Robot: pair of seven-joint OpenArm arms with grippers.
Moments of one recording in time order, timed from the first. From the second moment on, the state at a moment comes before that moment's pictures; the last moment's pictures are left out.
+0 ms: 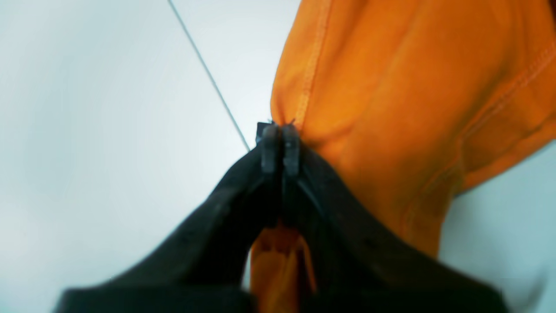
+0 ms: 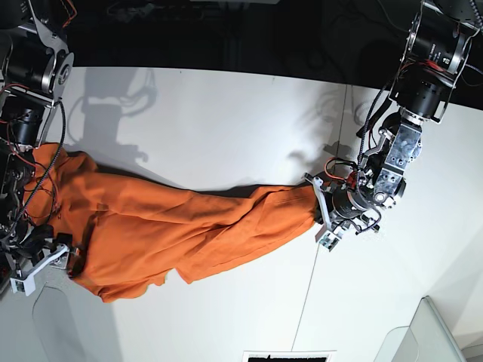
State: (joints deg) left arm -18.8 -23.6 25.3 67.3 -14.1 -18.2 33.9; right arm 29.2 18.7 15.6 64.9 14.2 19.3 -50.5
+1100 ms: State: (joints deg) left arm -3.8 -21.9 14.8 88.5 -16.2 -25.8 36.7; right arm -3.3 18.9 35.5 79.1 27.0 20.6 -47.3
